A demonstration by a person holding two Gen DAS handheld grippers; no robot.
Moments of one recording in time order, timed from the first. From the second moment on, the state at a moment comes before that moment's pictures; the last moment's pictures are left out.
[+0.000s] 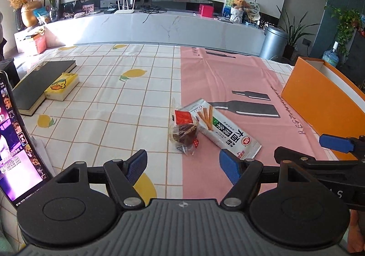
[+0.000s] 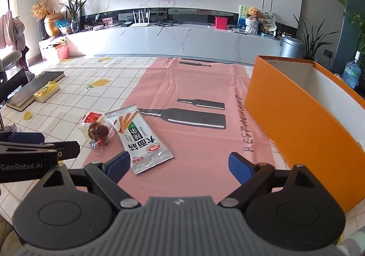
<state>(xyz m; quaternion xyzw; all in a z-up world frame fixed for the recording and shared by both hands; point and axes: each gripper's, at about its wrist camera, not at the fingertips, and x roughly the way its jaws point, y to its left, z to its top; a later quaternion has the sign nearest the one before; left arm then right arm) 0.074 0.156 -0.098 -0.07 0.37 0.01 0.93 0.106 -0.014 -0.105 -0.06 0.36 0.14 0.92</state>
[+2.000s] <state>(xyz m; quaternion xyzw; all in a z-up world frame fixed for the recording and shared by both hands) 0.124 0.141 -0.083 -0.09 0.43 0.03 0.90 0.180 0.024 -0.141 -0.12 0.36 0.29 0.88</state>
